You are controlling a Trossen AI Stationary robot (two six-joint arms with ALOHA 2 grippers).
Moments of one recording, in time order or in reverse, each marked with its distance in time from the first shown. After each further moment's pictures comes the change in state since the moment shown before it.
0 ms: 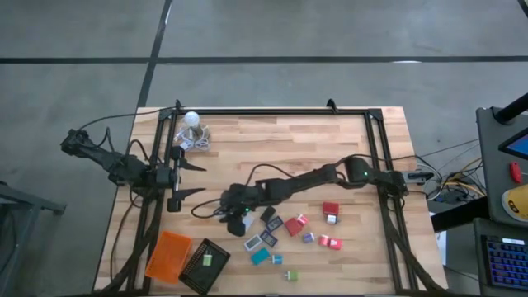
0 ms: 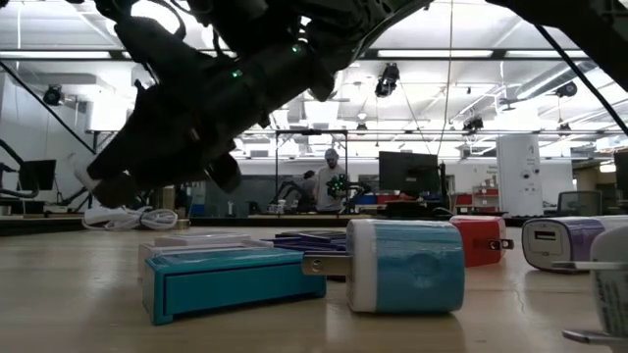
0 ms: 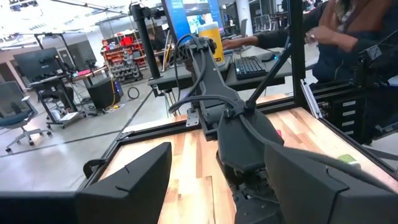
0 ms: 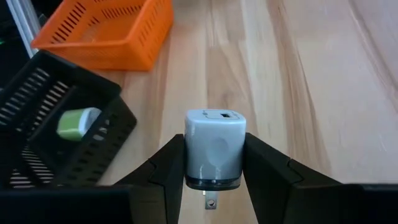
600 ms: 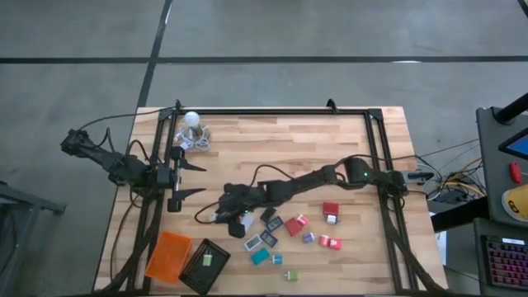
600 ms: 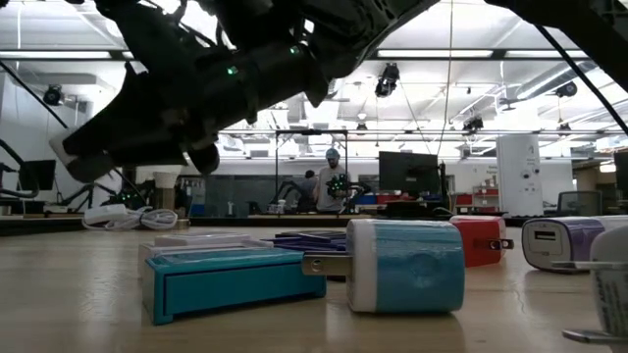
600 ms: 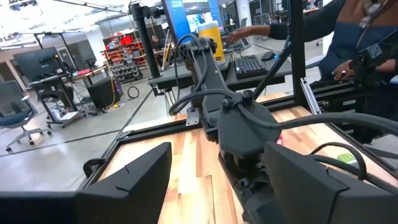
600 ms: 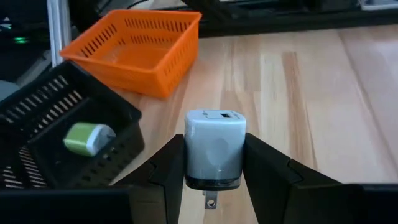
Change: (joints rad) left arm 0.000 0.004 0.000 -0.001 0.000 0.000; right arm 0.006 0.003 -0.048 0.201 0.001 -0.177
